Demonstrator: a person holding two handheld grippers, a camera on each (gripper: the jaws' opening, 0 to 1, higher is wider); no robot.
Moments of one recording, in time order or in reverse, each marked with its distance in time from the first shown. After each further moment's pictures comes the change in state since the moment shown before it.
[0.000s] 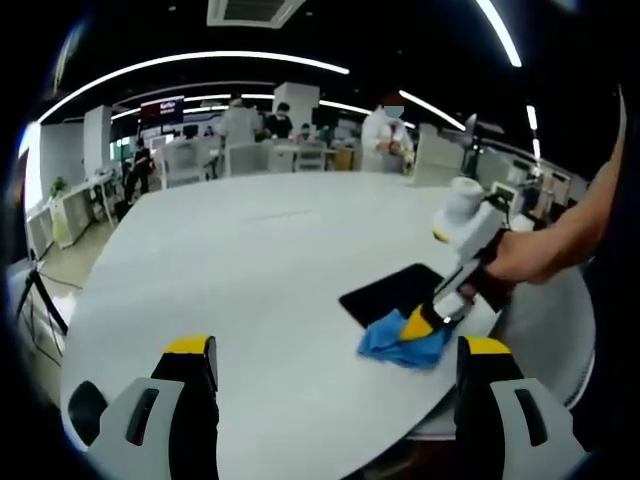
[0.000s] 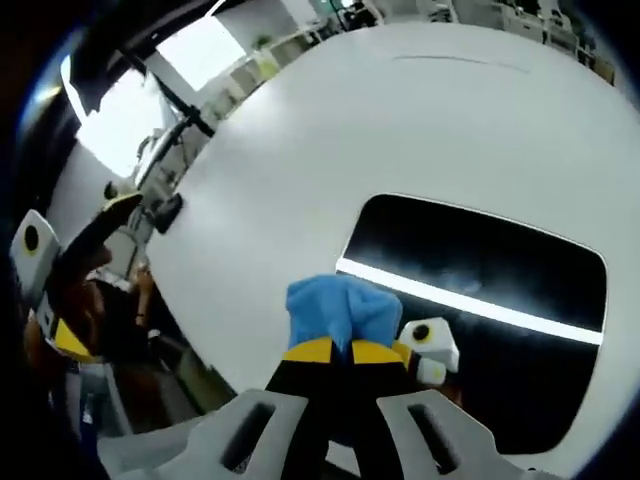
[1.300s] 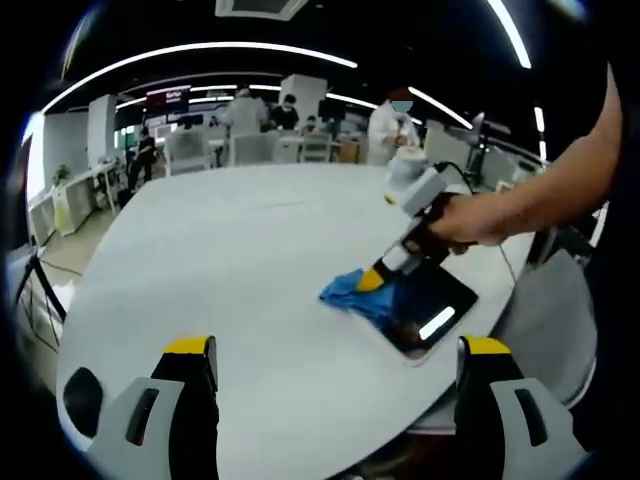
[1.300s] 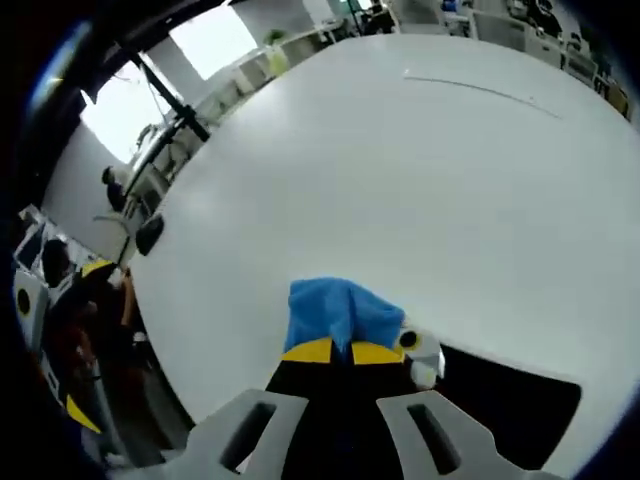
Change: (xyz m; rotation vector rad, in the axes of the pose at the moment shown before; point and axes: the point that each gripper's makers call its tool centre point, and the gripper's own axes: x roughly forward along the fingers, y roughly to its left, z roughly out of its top) left arm 0.001 0.001 -0.016 -0.034 0.044 0.006; right arm 0.022 -0.038 0.087 -0.106 -0.009 -0.036
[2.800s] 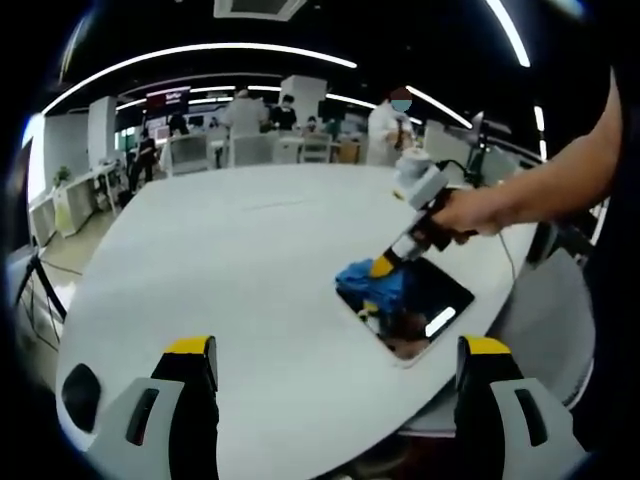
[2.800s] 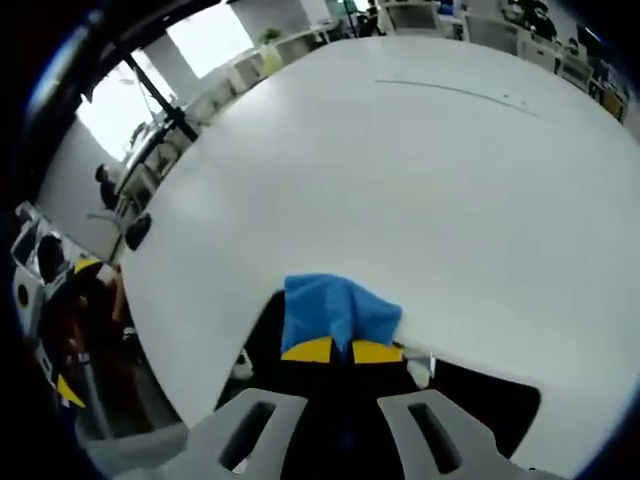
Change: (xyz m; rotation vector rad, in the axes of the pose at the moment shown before) left arm -0.001 -0.009 0.003 0.005 -0.013 0.007; right arm -0.023 -0.041 -0.019 0.013 0.003 -0.035
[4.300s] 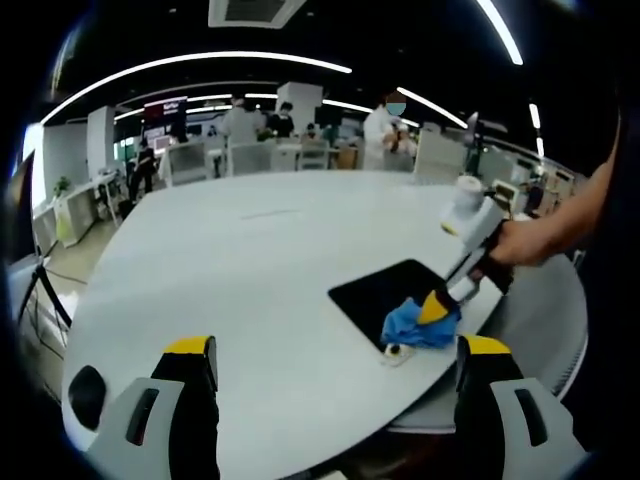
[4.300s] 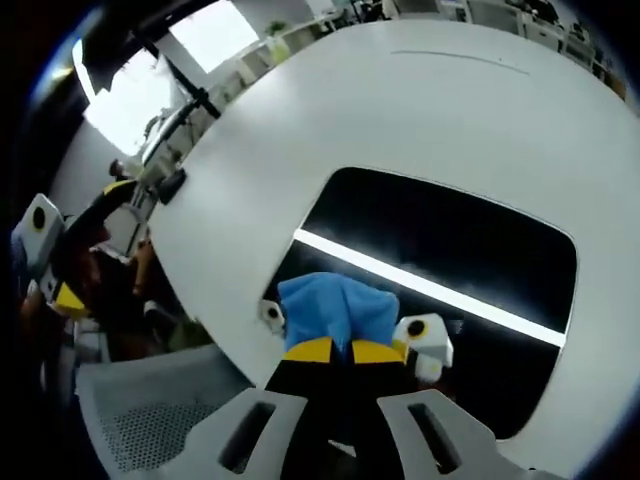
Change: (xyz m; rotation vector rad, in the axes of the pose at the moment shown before) left arm -0.014 -0.015 0.003 0.028 -0.023 0.005; right arm -0.037 0.051 -0.108 0.002 0.055 0.078
